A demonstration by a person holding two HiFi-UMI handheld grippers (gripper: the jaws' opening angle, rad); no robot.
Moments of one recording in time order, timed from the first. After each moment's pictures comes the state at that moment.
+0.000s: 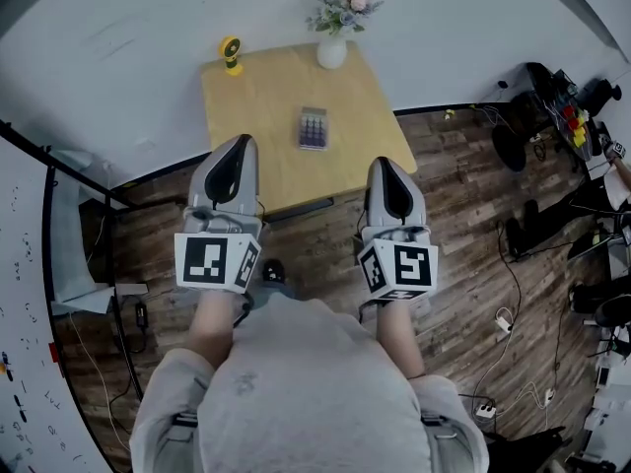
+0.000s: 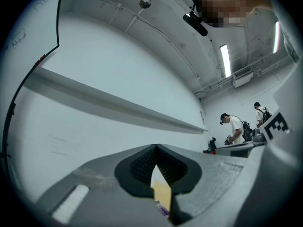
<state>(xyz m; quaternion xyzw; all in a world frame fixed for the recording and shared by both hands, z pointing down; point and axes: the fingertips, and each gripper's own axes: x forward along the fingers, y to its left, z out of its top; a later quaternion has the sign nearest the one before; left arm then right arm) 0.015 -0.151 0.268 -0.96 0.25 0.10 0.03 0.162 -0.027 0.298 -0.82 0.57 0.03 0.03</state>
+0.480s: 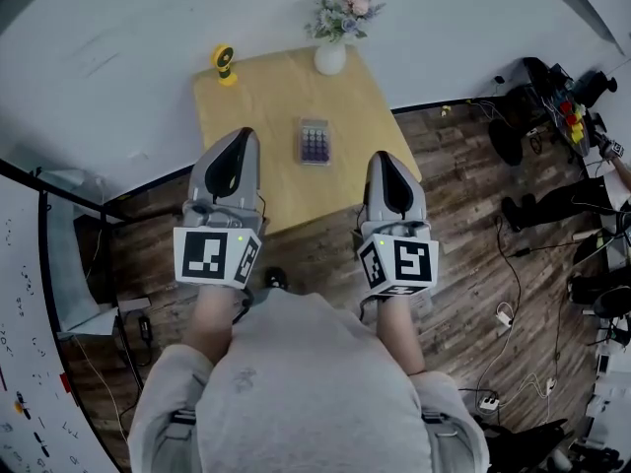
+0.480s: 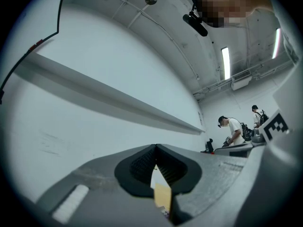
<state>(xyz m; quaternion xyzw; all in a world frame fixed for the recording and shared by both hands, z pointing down) 0.048 -0.219 0.269 -0.97 0.22 0.10 0.02 0.186 -0.091 0.299 -0.83 0.55 0.03 0.02</state>
